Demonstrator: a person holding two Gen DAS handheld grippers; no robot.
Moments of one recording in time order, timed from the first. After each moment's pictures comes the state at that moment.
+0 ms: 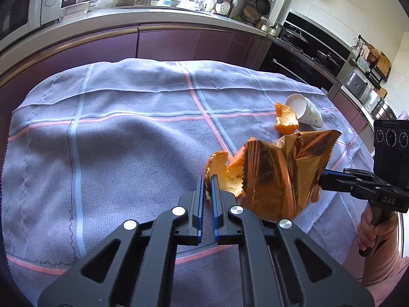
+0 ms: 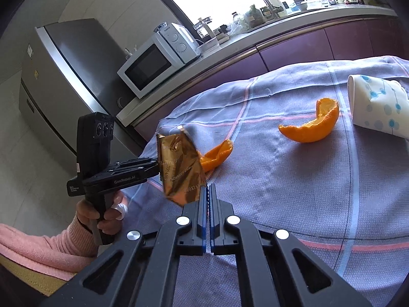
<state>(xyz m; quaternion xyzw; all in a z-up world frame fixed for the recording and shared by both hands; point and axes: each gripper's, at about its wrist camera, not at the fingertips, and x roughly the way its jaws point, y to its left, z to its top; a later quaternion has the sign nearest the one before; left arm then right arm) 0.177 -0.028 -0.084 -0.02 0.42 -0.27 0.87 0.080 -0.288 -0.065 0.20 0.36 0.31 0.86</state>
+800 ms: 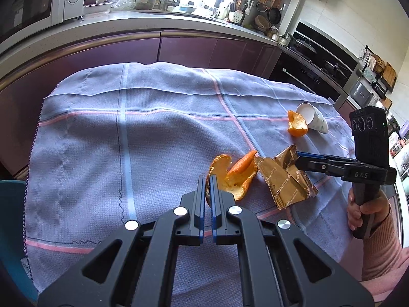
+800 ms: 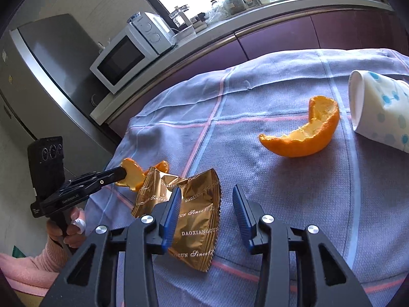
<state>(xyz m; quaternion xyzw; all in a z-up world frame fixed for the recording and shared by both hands) 0.162 0.023 -0.075 -0.04 0.42 -0.24 0.88 0.137 -0.269 -0.086 0.17 0.43 0.26 0.85</state>
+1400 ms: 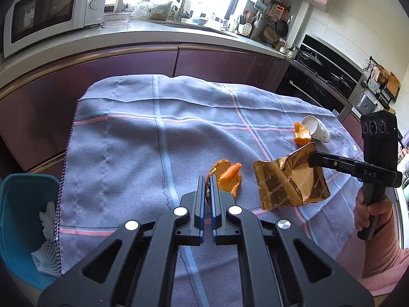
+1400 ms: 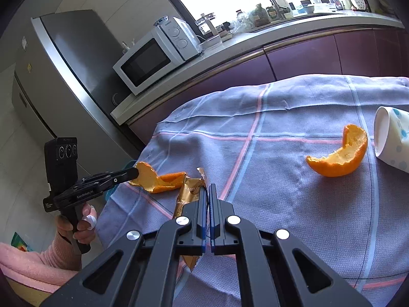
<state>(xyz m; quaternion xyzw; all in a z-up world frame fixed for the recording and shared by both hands) 0.143 0.071 -0.056 -0.05 0.39 -0.22 0.89 0.116 -0.246 -0.048 0.17 0.38 0.30 0.86</state>
